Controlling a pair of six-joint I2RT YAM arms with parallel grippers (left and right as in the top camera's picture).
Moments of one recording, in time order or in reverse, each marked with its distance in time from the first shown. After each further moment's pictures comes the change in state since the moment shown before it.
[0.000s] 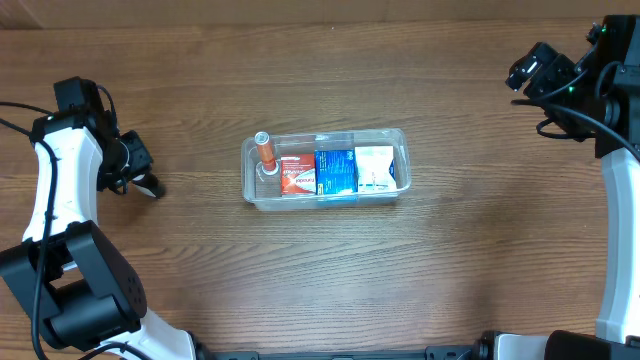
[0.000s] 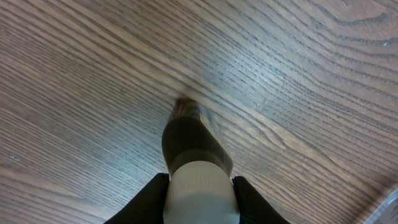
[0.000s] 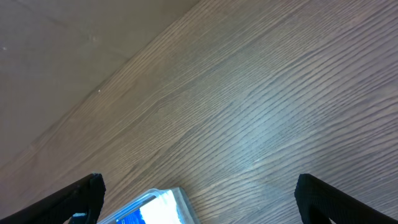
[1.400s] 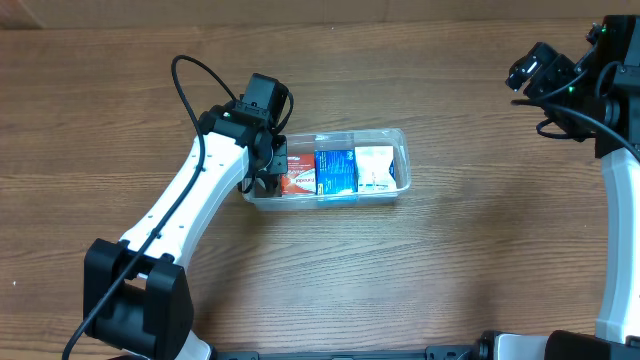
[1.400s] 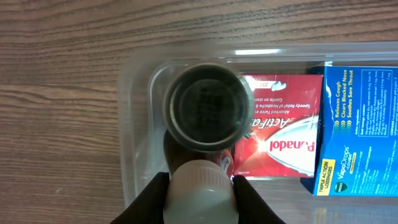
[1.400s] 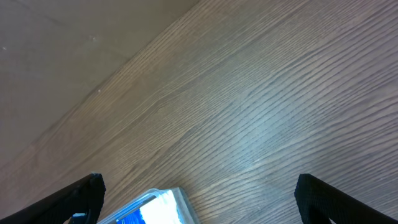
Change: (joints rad) left arm -0.696 -0.073 -0.030 0.014 -0.114 -0.165; right arm 0.000 0.000 0.000 0.000 0.000 0.000
